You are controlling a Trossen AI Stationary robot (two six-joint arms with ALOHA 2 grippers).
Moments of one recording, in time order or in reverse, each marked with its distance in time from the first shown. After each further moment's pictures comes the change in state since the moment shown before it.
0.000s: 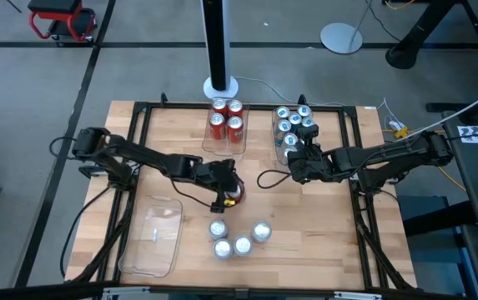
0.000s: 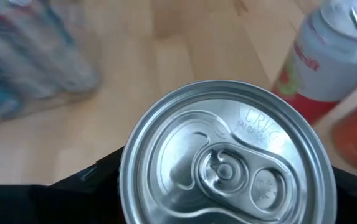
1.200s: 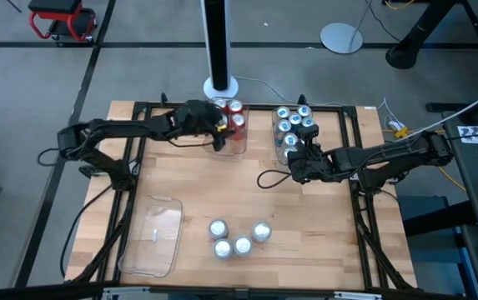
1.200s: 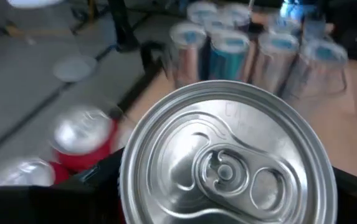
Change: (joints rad) left arm 0.523 -0.161 -0.103 0.165 0.025 -0.095; right arm 0.000 0.000 0.000 0.001 0.000 -0.001
